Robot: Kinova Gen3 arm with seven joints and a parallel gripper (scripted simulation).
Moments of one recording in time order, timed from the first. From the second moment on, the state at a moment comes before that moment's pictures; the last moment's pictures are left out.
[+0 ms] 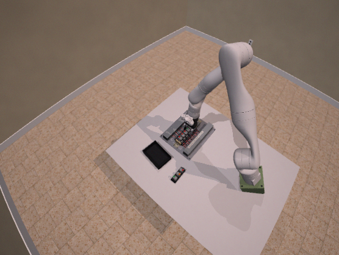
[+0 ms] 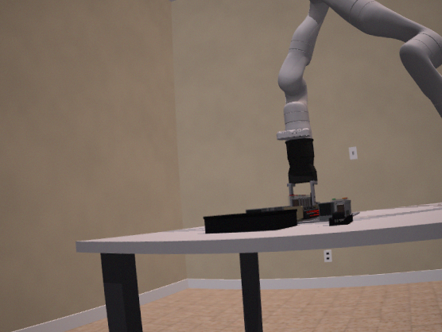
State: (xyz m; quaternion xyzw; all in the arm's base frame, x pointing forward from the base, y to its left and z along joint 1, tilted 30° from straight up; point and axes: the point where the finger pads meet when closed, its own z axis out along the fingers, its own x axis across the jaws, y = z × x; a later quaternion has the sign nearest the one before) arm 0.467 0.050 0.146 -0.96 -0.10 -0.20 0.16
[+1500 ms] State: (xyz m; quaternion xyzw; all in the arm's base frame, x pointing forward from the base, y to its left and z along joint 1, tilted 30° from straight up) arm 0.467 0.050 0.146 -0.96 -0.10 -0.20 0.16
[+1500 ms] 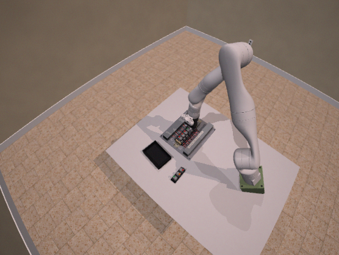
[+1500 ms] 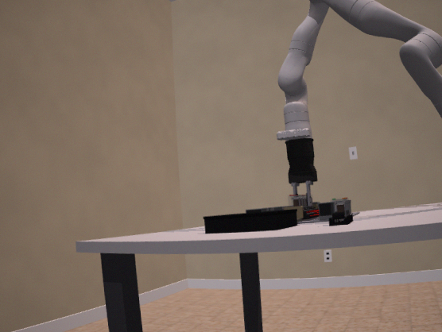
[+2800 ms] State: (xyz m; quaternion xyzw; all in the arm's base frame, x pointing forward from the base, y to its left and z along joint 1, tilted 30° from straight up) arm 0.465 0.049 0.150 -0.96 -0.10 -0.20 0.16
